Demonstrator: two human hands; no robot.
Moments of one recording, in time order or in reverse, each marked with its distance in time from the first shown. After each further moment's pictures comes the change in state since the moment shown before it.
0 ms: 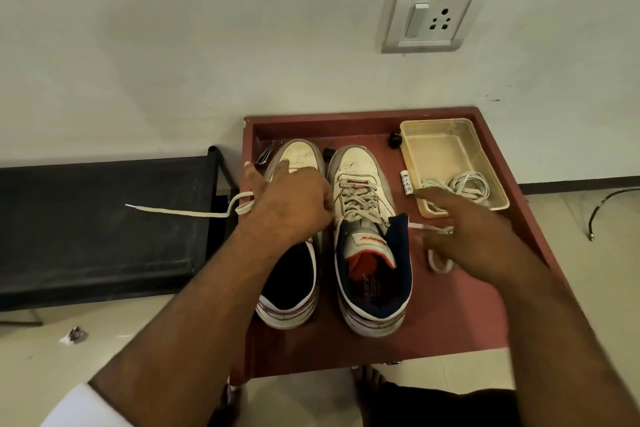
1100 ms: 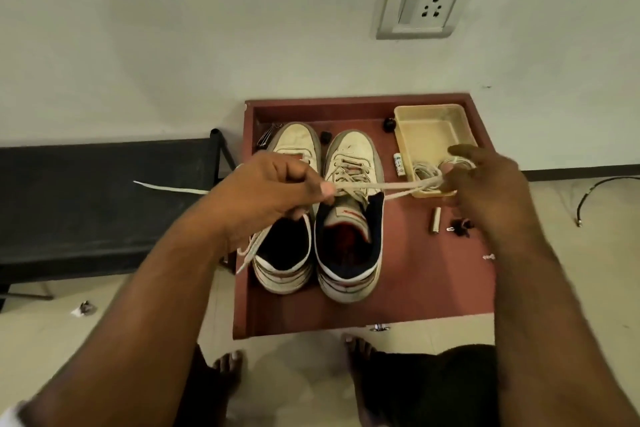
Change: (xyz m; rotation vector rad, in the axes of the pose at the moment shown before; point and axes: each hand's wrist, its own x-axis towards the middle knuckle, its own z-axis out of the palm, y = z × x) left_hand -0.067 -0.030 -0.019 -1.051 -0.092 0.223; right_hand -0.007 -0.003 -0.017 0.378 0.437 0.129
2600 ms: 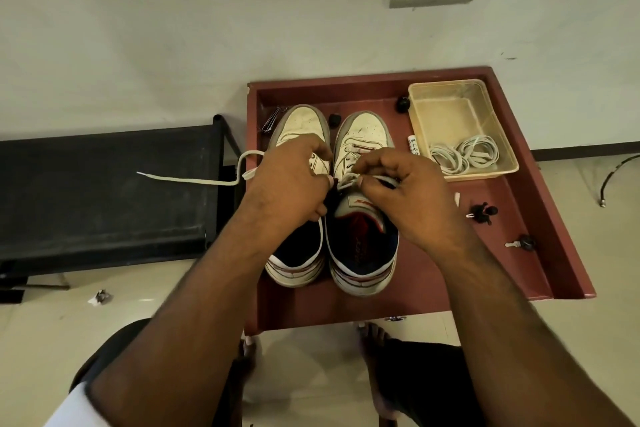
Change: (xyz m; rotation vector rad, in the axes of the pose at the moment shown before) left_hand 0.033 -0.019 0.026 0.289 0.297 -0.144; right_hand -0.028 -0.014 0.078 0.087 -0.326 -0.405
